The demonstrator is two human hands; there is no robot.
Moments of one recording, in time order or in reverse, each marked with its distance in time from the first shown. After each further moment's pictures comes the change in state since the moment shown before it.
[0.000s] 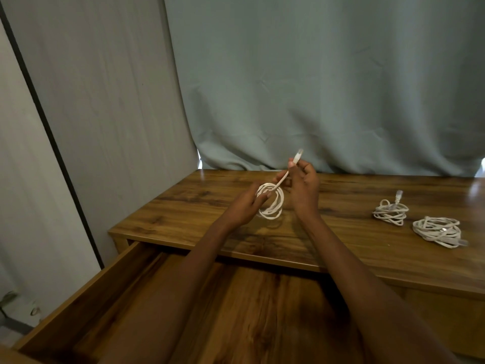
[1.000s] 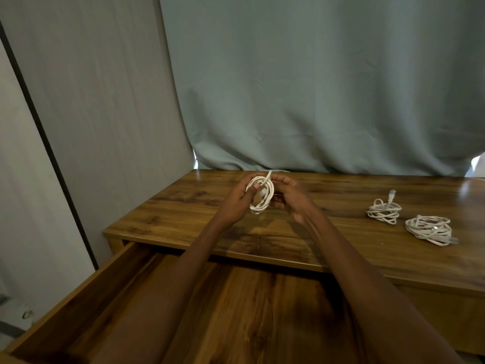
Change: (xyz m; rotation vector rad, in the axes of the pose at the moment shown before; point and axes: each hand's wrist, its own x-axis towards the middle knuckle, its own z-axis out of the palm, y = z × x) left_hand -0.001 0.006 -0.004 -0.248 0.118 0.051; right_hand 0.012 0.014 -0.016 -0.112 -0.285 0.475
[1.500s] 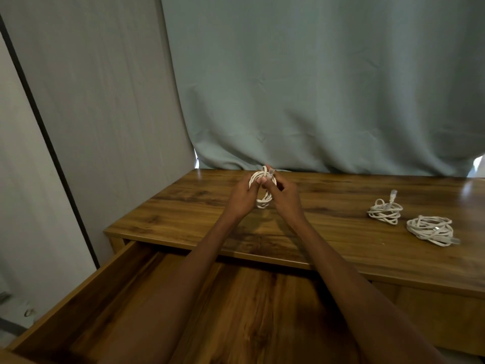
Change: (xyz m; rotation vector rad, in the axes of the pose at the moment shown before) left_hand 0.013 0.001 0.014 0.029 0.136 -0.177; right_hand -0.003 0.021 0.017 -0.276 0.144 -0.467
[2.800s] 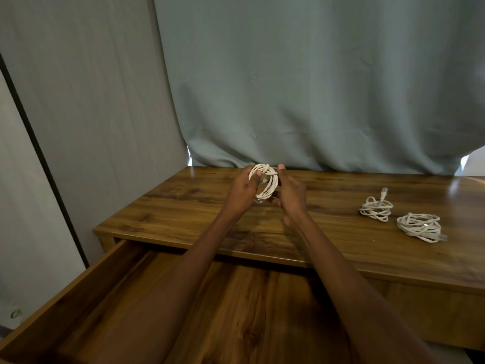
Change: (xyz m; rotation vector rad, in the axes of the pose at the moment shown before) left_hand -0.002 0.018 0.011 -0.083 0.024 0.076; right_hand -0.004 -0.024 -0.013 0.307 0.178 0.396
